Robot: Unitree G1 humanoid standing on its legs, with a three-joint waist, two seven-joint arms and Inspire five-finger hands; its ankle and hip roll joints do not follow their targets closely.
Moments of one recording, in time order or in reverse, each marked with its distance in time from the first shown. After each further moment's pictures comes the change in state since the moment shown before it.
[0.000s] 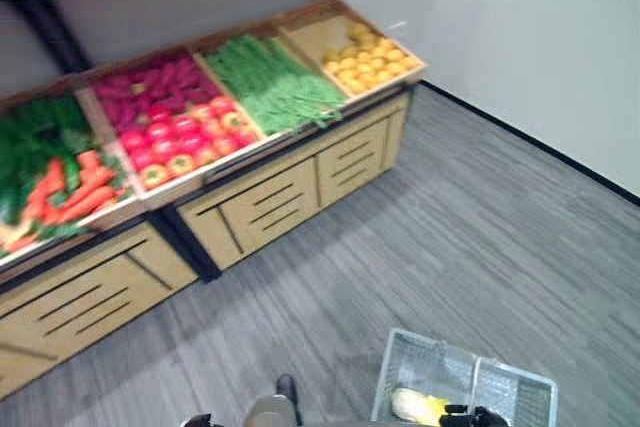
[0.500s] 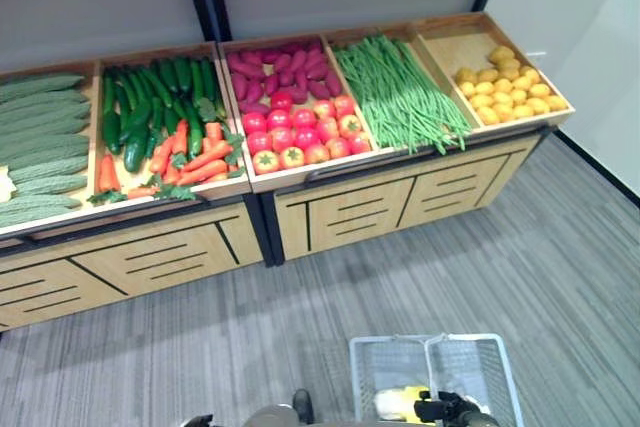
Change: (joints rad) left arm -0.004 0.007 -0.017 -0.032 0.021 0.013 -0.031; right arm -0.041 0.074 -0.049 0.001 -0.039 -0.001 0.017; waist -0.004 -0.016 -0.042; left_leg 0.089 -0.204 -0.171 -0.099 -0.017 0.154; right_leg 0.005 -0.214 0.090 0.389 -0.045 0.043
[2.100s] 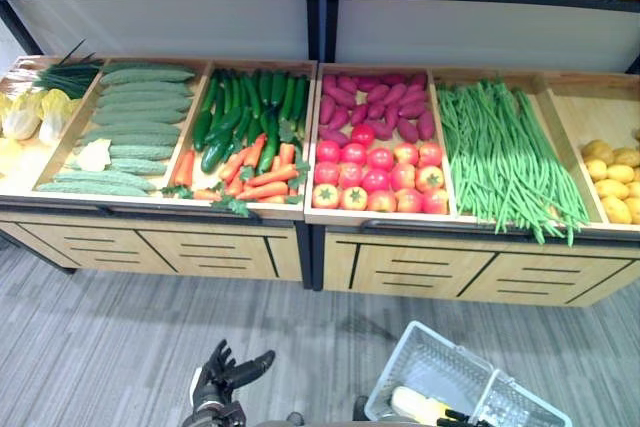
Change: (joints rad) left arm 0.433 -0.086 0.081 -1.052 -0.339 -0.044 0.145; right arm 0.116 -0.007 -0.101 -0.063 0.128 0.017 -0.076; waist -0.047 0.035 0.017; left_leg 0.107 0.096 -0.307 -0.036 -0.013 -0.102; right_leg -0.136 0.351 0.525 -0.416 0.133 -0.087
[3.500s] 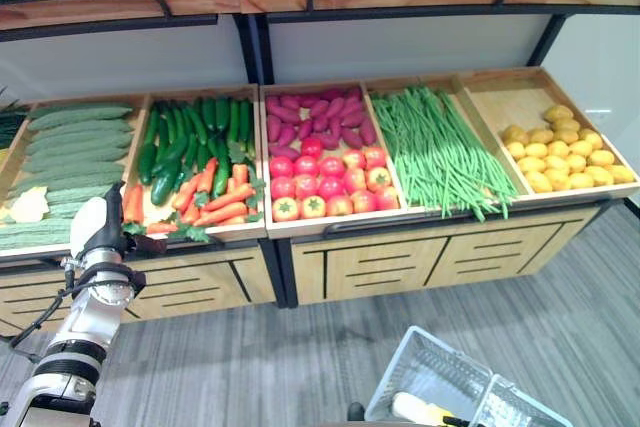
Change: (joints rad) left arm -0.721 0.624 -0.152 0.418 0.613 0.021 0.112; right arm -0.028 -0.025 0.051 0.087 -0.037 -0.019 0.080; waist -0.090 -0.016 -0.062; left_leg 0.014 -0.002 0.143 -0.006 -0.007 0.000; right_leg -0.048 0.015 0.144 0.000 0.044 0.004
